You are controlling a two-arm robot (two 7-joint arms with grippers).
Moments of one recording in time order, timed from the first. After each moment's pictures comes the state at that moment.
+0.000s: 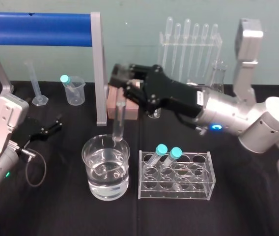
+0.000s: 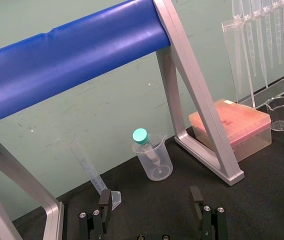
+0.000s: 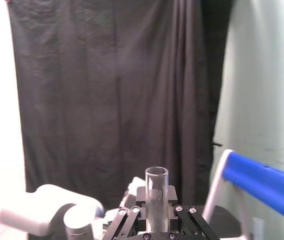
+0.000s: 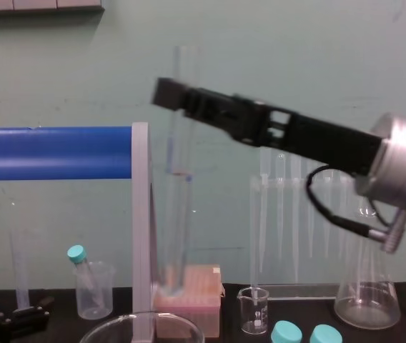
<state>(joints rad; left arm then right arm) -0.20 0.60 0.45 -1.41 -0.25 -0.12 0.03 0.56 0.37 -0.57 -1.35 0.78 -0.12 1.00</state>
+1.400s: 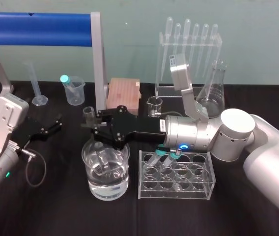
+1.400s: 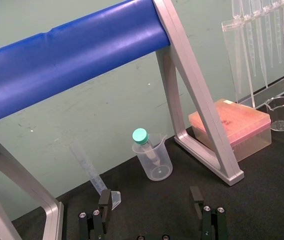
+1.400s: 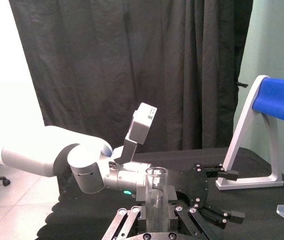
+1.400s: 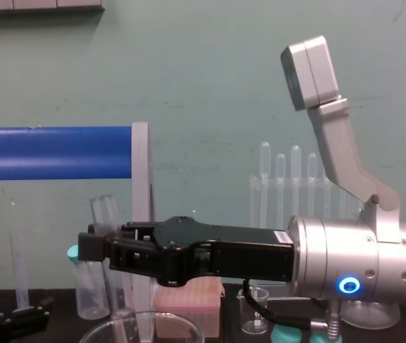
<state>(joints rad) -0.20 0.60 0.45 -1.41 -0.25 -0.12 0.03 0.68 0.27 -0.77 -1.09 0.68 -0.11 1.03</state>
